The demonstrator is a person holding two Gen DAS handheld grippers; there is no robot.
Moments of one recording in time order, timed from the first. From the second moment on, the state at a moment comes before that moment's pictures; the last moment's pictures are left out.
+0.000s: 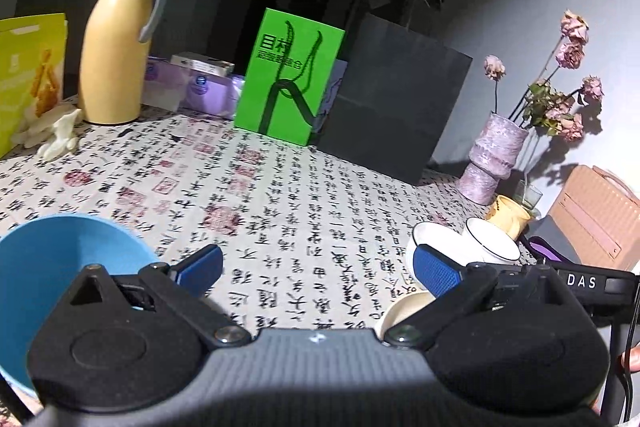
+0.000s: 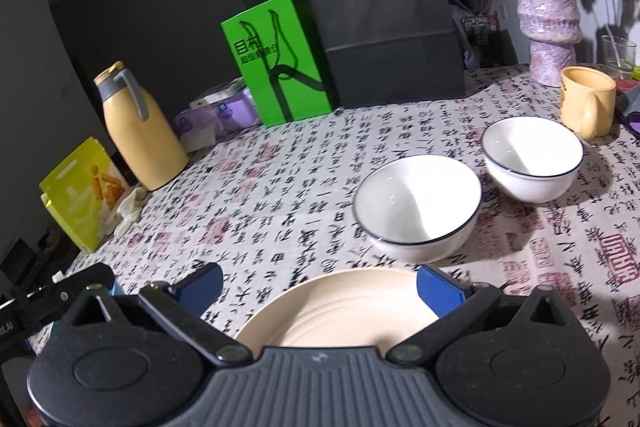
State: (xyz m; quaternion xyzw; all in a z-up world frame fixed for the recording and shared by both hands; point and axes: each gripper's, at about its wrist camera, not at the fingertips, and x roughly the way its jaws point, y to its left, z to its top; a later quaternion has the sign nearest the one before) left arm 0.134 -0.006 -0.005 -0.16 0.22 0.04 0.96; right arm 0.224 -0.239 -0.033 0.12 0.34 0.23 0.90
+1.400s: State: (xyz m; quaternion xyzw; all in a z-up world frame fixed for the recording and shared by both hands) left arm 0.257 -0.095 -0.008 -0.10 0.27 0.02 0.96; right arm 0.316 -0.307 -0.050 0.19 0.34 0.19 0.90
